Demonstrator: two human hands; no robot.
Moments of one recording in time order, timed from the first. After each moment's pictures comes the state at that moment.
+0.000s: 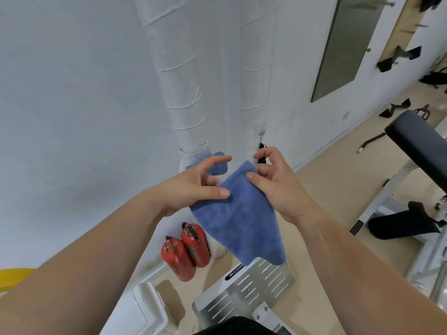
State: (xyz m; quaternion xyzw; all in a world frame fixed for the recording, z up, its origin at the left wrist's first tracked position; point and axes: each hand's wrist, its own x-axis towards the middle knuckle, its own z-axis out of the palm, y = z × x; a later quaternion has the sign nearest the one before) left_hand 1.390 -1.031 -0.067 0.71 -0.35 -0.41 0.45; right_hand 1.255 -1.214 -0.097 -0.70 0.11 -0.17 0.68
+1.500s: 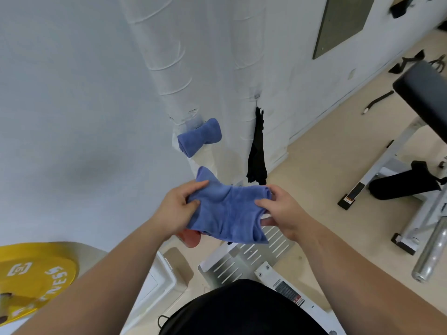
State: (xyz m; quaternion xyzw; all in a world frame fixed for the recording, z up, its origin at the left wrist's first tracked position) left_hand 1.346 -0.990 -0.186 0.84 -0.26 -0.23 0.42; right_hand 1.202 -1.212 -0.232 -0.59 0.32 -0.03 0.74
